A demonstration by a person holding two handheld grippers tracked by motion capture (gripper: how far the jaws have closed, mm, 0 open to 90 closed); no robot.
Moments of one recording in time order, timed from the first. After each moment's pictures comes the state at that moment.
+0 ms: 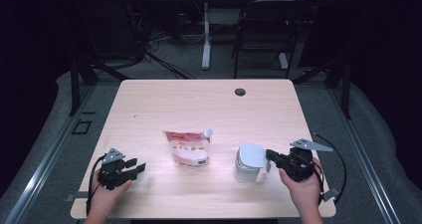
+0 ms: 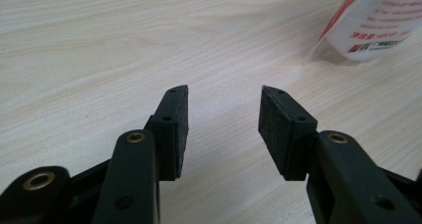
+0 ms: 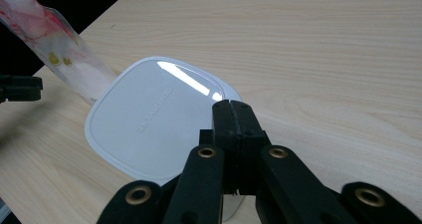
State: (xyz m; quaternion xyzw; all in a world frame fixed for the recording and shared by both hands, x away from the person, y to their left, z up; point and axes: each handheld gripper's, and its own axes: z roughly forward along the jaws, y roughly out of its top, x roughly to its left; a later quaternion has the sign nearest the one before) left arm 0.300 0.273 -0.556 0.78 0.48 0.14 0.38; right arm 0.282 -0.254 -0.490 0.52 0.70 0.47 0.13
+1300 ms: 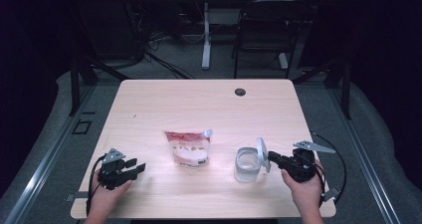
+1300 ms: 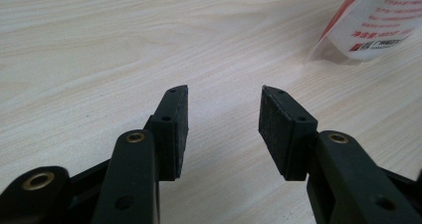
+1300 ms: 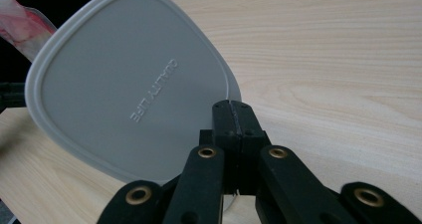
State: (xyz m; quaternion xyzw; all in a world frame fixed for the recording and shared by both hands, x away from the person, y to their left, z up) left arm 0.301 0.272 -0.556 0.78 0.48 0.14 0.38; right arm 0.283 -0.263 -0.500 0.54 0.68 0.47 0.11
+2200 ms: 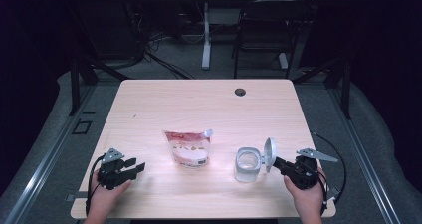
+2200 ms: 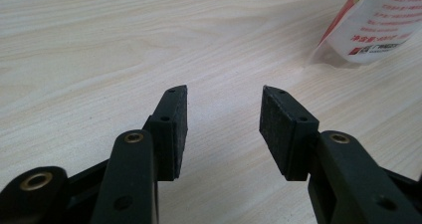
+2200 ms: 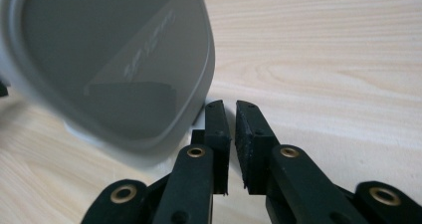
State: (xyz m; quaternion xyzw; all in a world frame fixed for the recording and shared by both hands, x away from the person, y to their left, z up) left arm 0.300 0.274 -0.555 0.78 0.48 0.14 0.38; right arm 0.269 -0.271 -0.518 0.56 0.68 0.46 0.13
